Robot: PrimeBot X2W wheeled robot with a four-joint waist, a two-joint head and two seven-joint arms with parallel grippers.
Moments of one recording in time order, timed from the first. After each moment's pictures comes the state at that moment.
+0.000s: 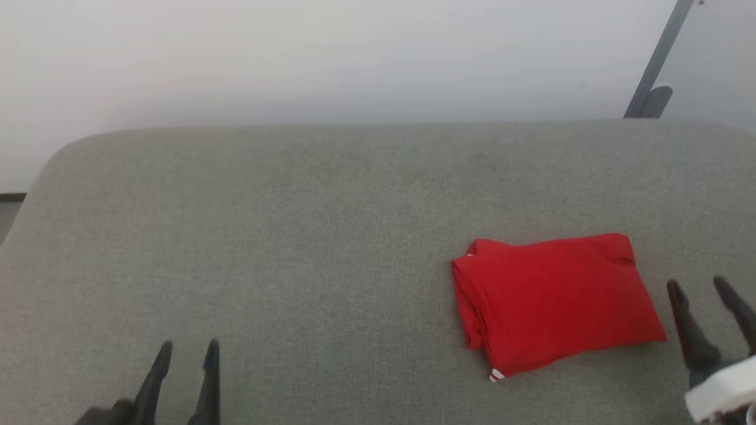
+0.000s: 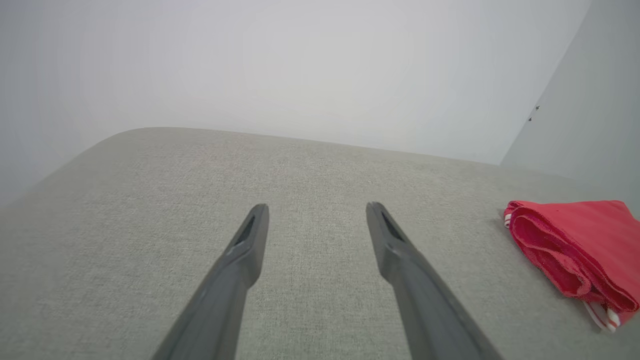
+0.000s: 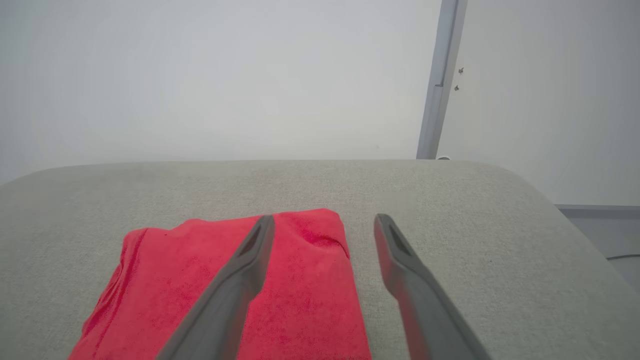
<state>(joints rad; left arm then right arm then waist) 0.23 0.14 0.06 0.03 -0.31 -0.13 -0.26 0.06 -0.41 -0.01 0.12 0.50 0.13 -0.17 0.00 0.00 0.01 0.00</state>
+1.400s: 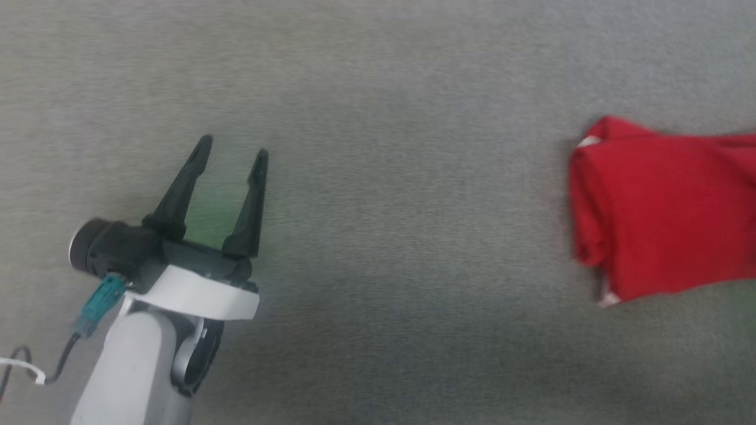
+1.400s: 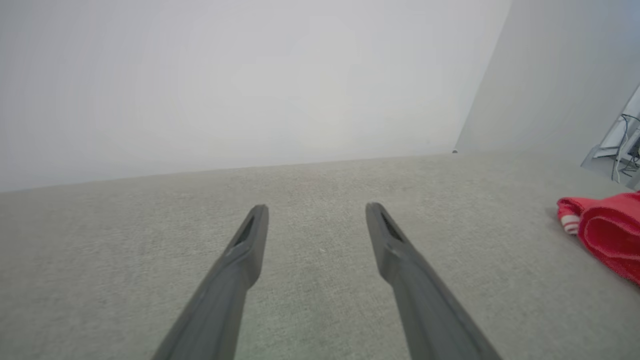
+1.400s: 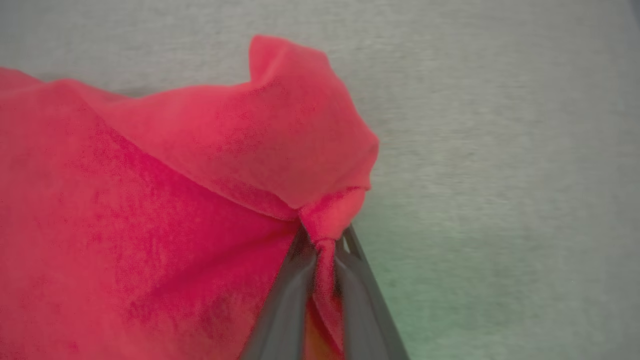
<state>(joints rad) -0.30 0.23 -0.12 0.05 -0.29 -0.13 -0.26 -0.27 -0.57 -0.20 0.10 0.66 0.13 0.65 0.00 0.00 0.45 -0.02</state>
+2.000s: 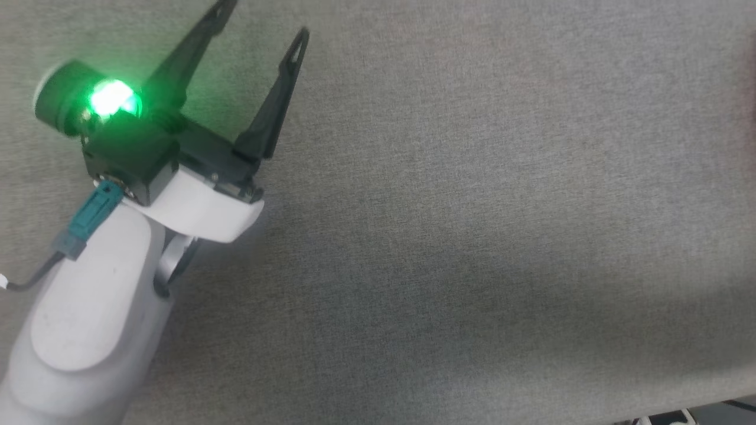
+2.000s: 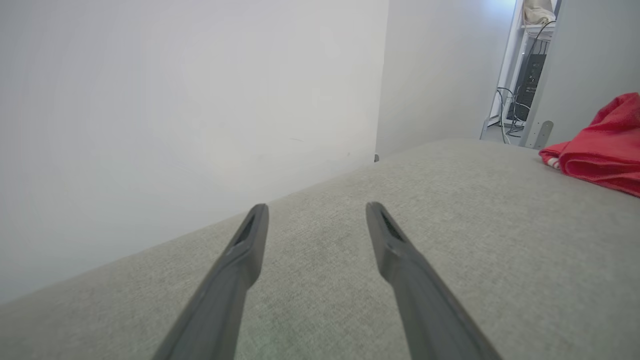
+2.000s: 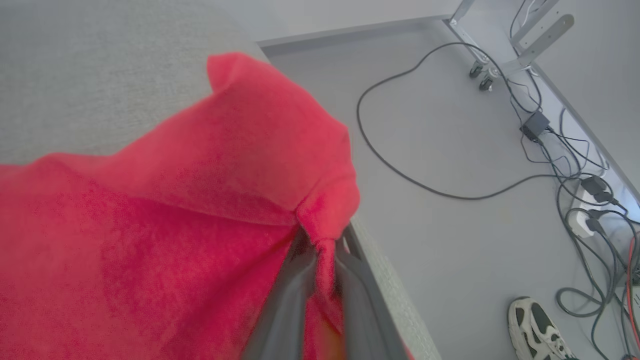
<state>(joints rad) -0.67 0.39 -0.33 0.02 -0.25 -0.13 -0.26 -0.60 -0.65 -0.45 0.49 0.48 0.13 0.37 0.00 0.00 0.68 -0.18</state>
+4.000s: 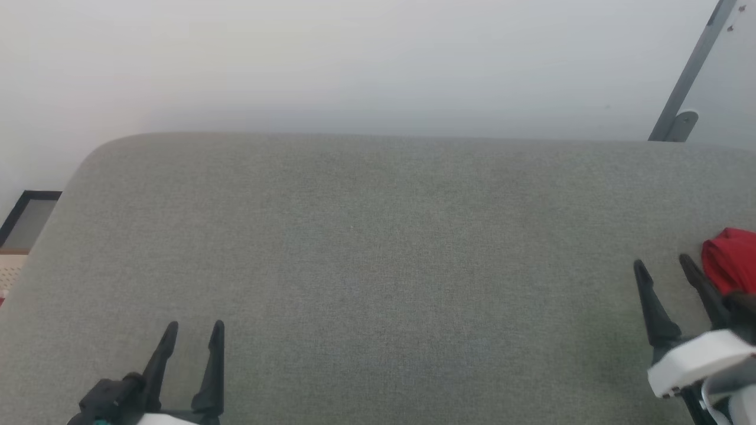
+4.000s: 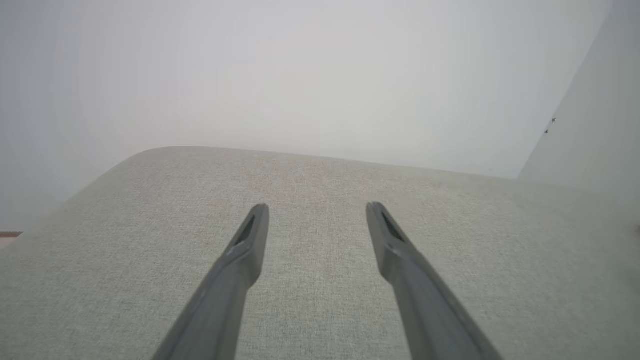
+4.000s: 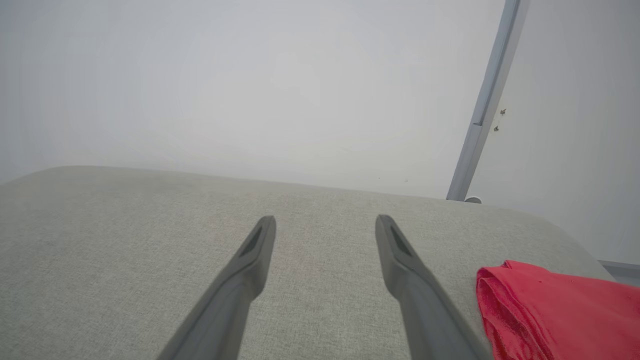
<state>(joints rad) 0.09 0.17 0.03 0.14 -0.30 -0.13 -0.26 -0.13 -0.35 0.05 0.35 0.36 0.13 -0.25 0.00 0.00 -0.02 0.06</state>
